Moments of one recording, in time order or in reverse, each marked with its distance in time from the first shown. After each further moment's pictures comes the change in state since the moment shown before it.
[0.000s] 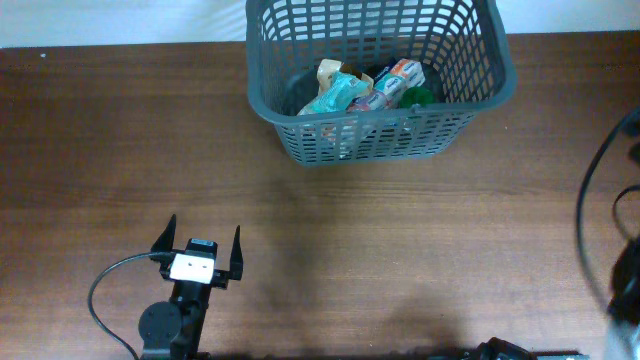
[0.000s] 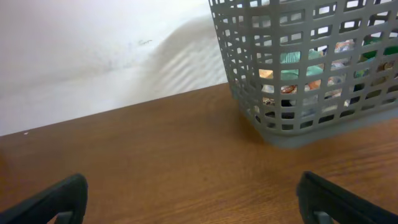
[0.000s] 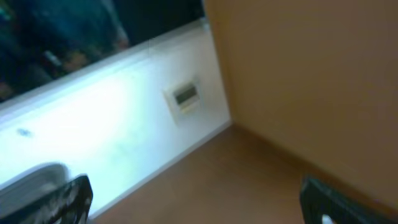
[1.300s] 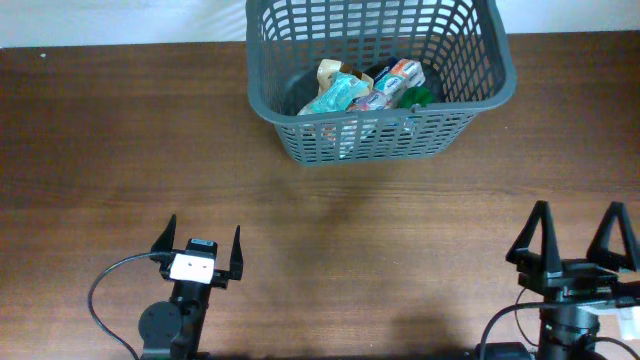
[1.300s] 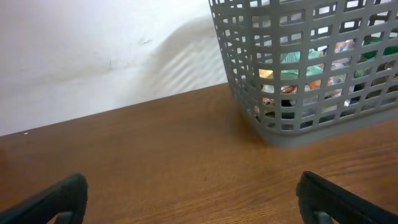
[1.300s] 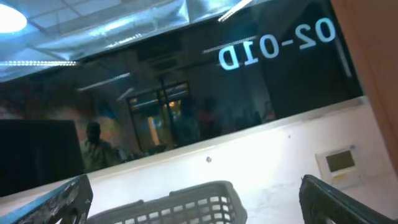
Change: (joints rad) left arm 0.000 0.000 0.000 0.000 0.000 0.000; right arm 0.467 -0.847 -0.769 0.515 -0.035 -0.001
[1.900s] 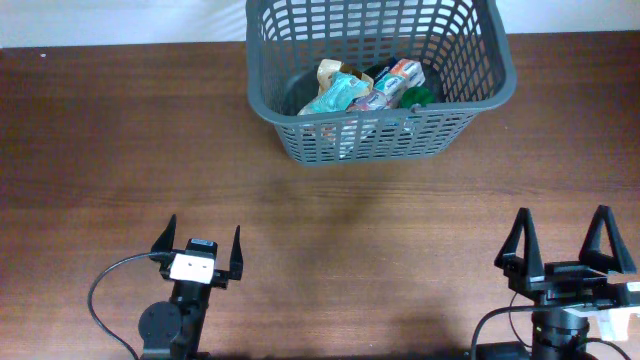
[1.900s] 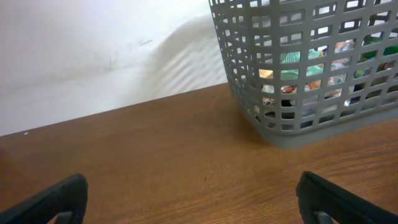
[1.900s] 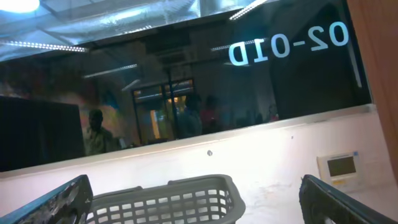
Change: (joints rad) left arm 0.000 0.000 0.000 0.000 0.000 0.000; right arm 0.029 -0.052 -0.056 0.003 -0.021 -0.092
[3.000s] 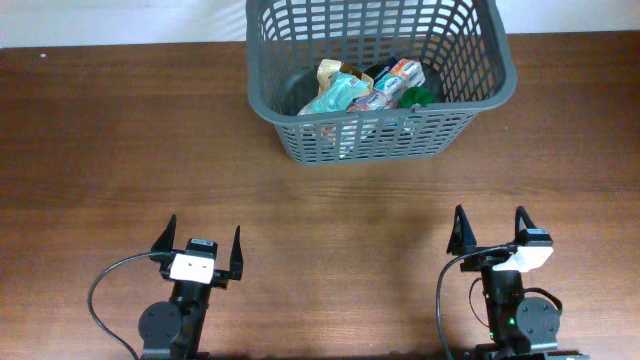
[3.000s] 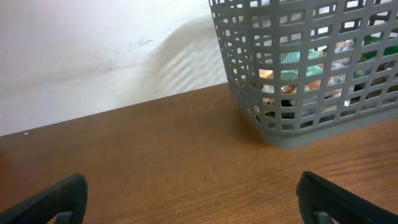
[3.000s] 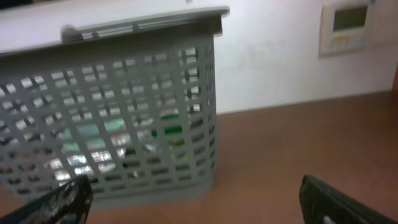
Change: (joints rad) left arm 0.000 0.000 0.000 0.000 0.000 0.000; right arm 0.000 -0.002 -0.403 -0.066 -0.019 -0.013
